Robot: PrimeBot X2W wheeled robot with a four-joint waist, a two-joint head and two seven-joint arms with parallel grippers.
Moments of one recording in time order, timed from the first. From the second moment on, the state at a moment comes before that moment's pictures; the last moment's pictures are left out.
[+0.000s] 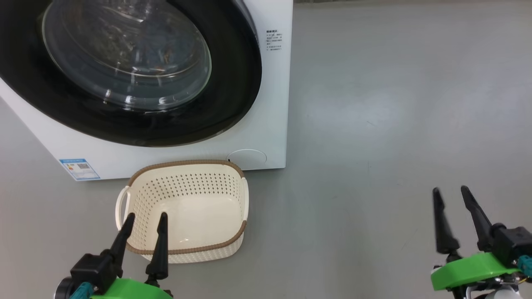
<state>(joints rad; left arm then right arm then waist) -0.05 0.07 -0.12 0.17 -0.29 -0.13 -0.26 -0.08 -0.06 -0.17 0.14 0.10 0.14 -0.26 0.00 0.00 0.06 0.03</state>
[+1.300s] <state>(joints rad) -0.04 0.09 -0.14 0.19 -0.27 -0.13 -0.26 -0.04 -0.05 -0.12 0.16 0.10 0.14 -0.26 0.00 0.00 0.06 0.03</state>
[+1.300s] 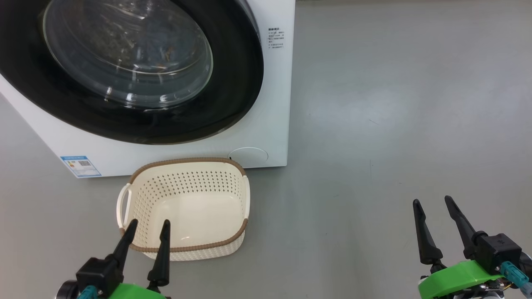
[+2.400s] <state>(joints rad) -0.04 0.07 -0.11 0.19 -0.32 -0.13 -0.26 -0.04 -0.05 -0.12 0.16 0.10 0.14 -0.26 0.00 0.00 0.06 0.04</state>
